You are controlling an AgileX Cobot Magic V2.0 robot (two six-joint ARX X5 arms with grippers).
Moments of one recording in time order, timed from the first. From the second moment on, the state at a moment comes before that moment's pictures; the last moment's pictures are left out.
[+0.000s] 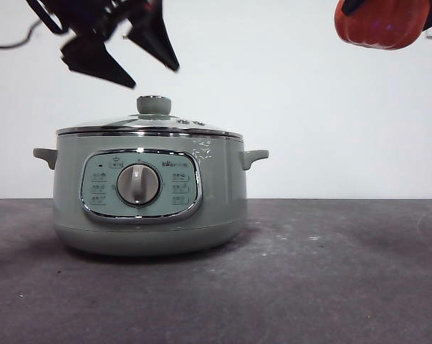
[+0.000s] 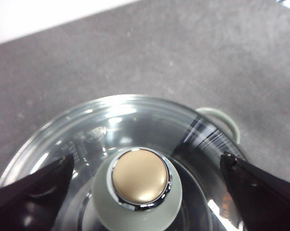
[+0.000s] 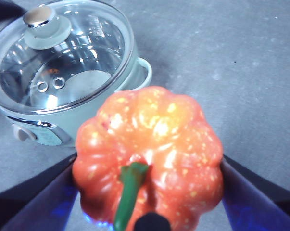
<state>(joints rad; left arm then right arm) -0.37 1.50 1.26 -0.31 0.28 0.10 0.39 1.00 1.06 -0.70 -0.13 -0.03</state>
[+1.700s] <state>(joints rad) -0.40 1.56 1.26 -0.33 0.22 0.09 0.39 1.00 1.06 -0.70 -0.13 -0.03</state>
